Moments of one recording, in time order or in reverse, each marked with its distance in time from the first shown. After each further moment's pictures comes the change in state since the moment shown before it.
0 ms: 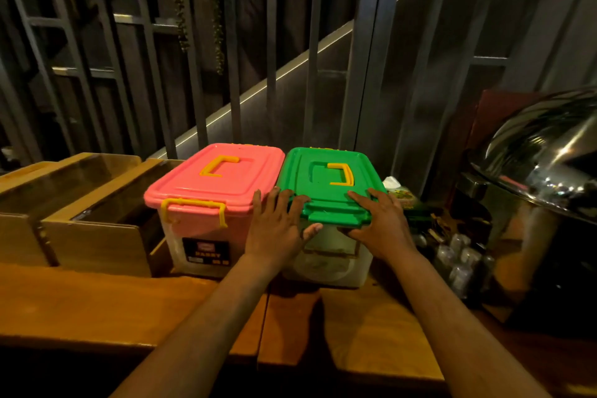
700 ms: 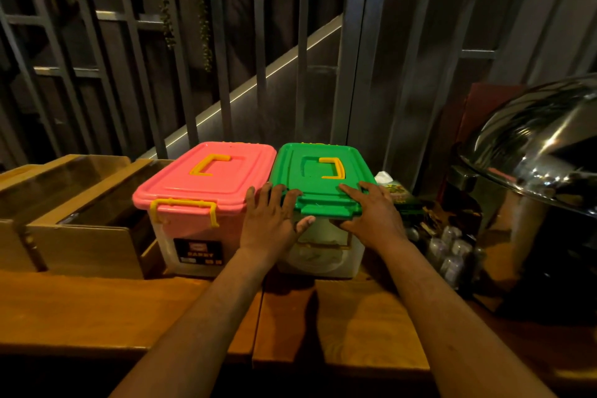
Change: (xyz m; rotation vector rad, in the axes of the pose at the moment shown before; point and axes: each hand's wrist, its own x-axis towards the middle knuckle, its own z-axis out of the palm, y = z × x) left_hand 0.011 -0.001 0.010 0.050 0.021 0.012; right_hand 0.004 -0.003 -0.006 -0.042 -0.015 0.013
